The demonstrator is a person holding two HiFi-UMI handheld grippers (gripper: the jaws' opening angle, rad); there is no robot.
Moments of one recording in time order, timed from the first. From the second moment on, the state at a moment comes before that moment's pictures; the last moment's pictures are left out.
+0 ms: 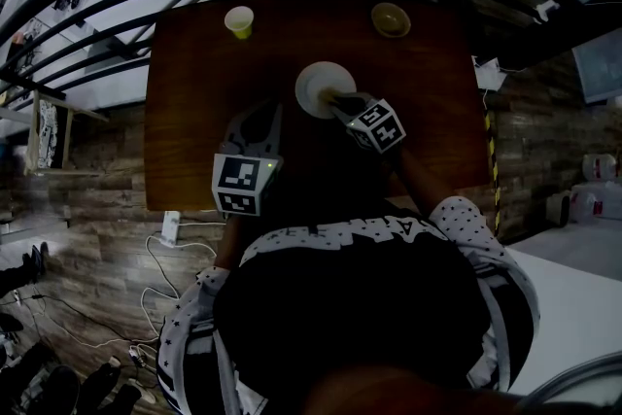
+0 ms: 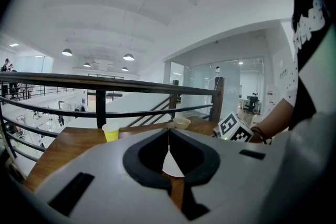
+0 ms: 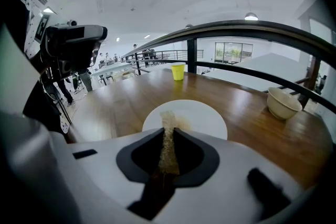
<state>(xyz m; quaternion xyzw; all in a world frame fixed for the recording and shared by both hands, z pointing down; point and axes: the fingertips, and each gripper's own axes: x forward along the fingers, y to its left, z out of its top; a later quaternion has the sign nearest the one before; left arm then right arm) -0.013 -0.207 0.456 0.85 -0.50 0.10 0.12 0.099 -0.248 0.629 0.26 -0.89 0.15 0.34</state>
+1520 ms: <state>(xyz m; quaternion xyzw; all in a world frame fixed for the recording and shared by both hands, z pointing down) -0.012 -0.204 0.454 0.85 -0.50 0.10 0.11 0.094 -0.234 0.621 0.26 -0.90 0.18 0.31</state>
